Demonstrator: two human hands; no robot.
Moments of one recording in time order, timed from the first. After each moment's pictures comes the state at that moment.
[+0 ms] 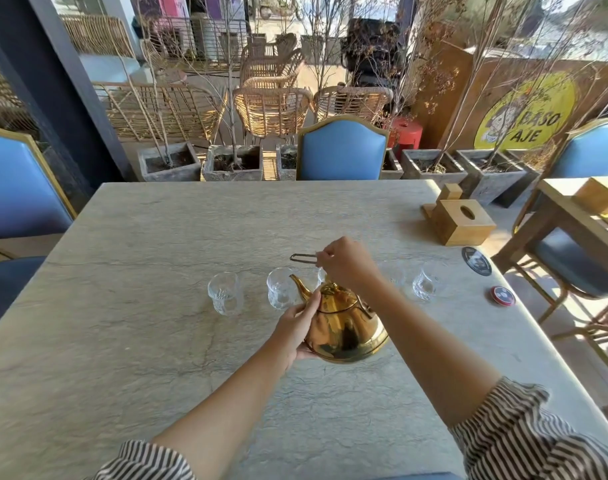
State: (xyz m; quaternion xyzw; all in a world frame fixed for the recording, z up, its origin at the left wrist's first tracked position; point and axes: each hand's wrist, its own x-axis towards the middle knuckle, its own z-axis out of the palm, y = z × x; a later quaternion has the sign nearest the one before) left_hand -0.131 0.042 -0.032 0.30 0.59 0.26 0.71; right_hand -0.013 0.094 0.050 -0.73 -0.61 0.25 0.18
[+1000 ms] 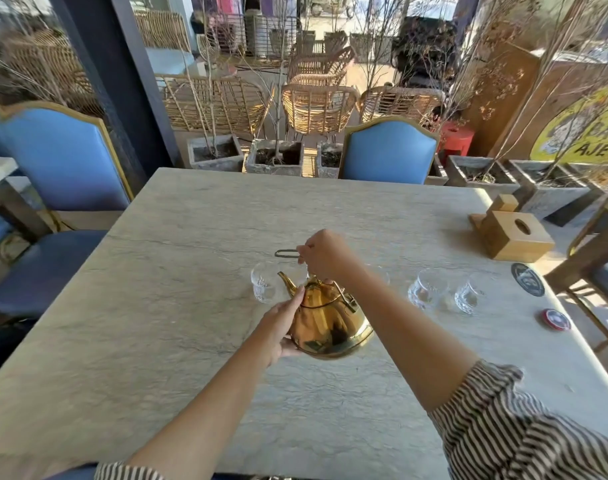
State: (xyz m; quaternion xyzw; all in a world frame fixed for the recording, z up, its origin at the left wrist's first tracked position) left_hand -0.219 0.039 -0.031 0.24 0.62 0.30 0.69; right_hand -0.114 0.107 0.064 -0.67 -0.65 0.34 0.15
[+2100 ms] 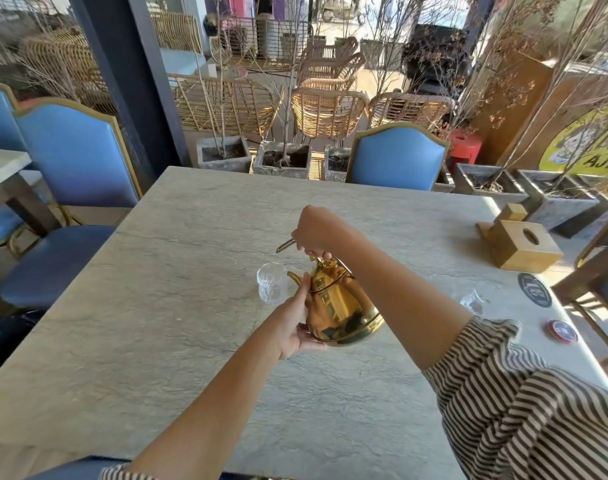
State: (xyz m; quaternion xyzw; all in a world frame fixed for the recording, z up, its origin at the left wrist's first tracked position) left_hand -0.211 0.036 0.001 0.20 0.54 0.30 0.76; right_hand -0.143 0.124 0.121 -0.65 -0.71 0.27 -0.04
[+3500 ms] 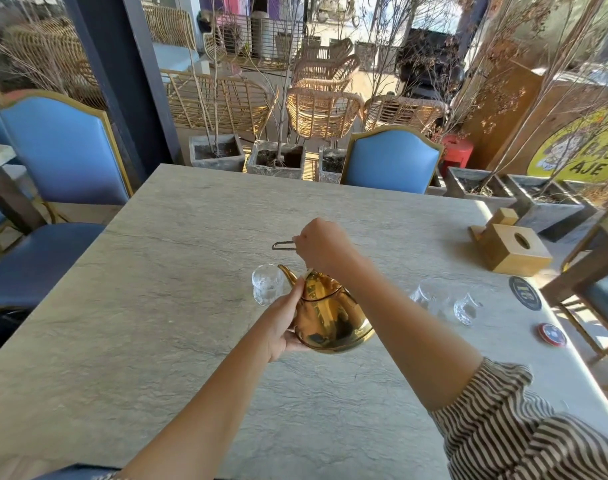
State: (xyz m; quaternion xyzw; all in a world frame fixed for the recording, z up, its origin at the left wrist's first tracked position) left_hand -0.220 0.041 -0.004 0.24 0.58 0.31 0.72; right_hand -0.133 0.111 0.093 -0.66 -0.71 0.23 0.09
